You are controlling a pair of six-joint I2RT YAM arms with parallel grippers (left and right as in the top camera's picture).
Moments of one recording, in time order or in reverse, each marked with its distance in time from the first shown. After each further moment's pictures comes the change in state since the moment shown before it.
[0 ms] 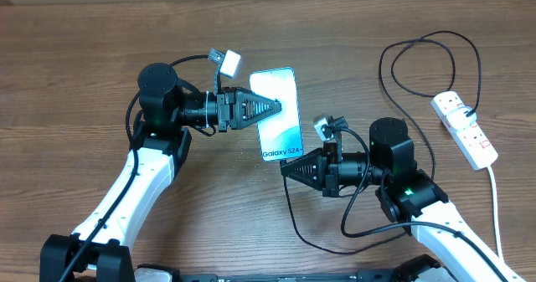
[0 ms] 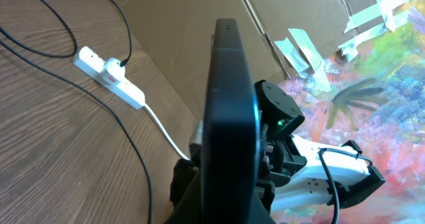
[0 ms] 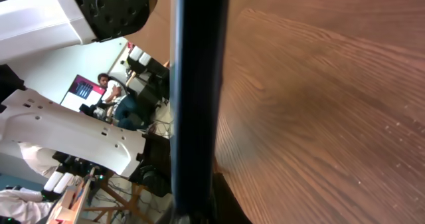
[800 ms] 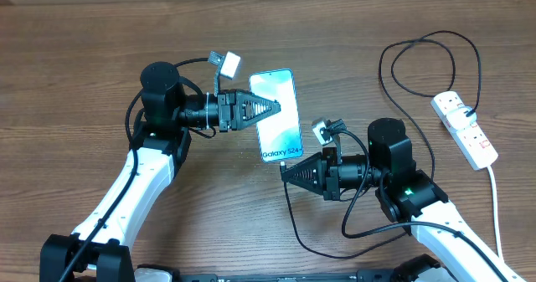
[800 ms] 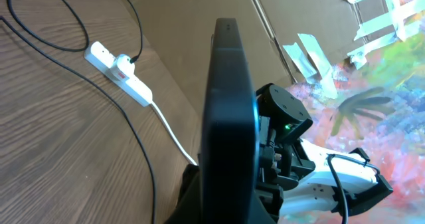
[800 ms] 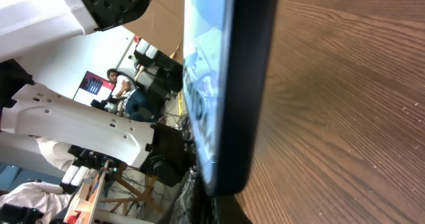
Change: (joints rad) left arm 0.000 0.000 0.000 -0.094 -0.025 0.053; right arm 0.000 0.001 0.001 -0.066 -0.040 0.002
